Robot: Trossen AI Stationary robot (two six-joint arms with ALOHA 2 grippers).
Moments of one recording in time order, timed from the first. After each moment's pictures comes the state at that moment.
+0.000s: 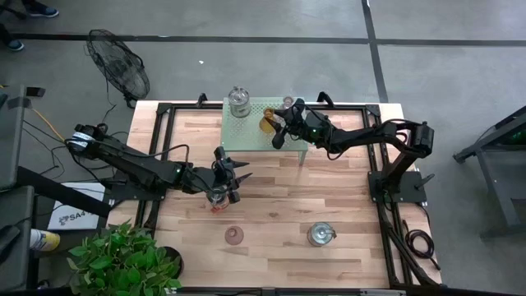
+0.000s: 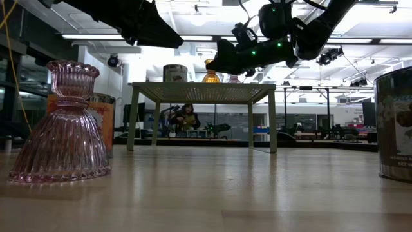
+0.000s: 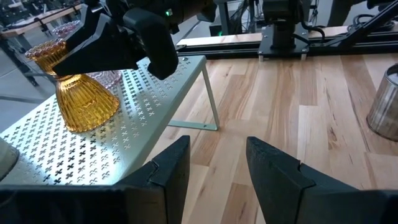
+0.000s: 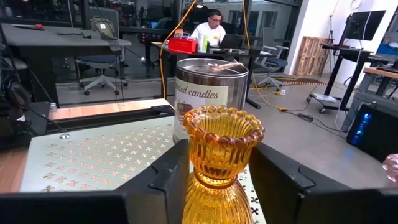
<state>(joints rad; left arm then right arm) -0.28 1.26 0.70 0.25 -0.67 -0.02 -0.34 1.67 0.83 0.82 0.18 -0.08</state>
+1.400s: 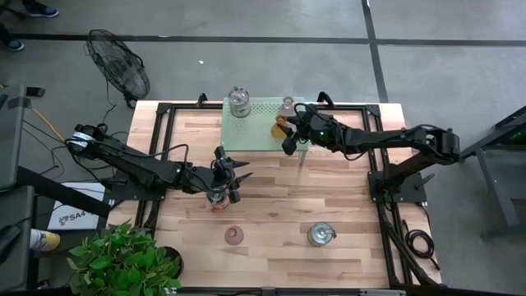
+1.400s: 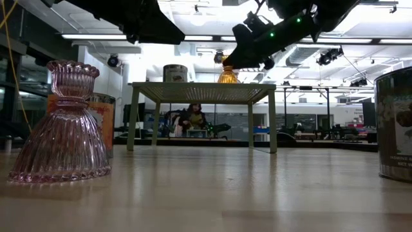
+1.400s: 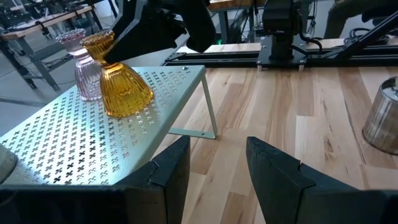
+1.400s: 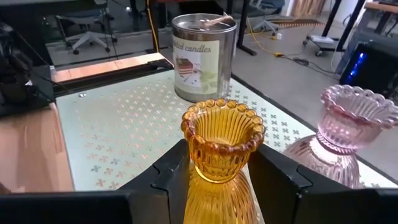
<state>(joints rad) -0.28 1.26 0.71 0.28 -0.66 -0.02 -0.27 1.43 0.83 0.29 0.30 0.06</state>
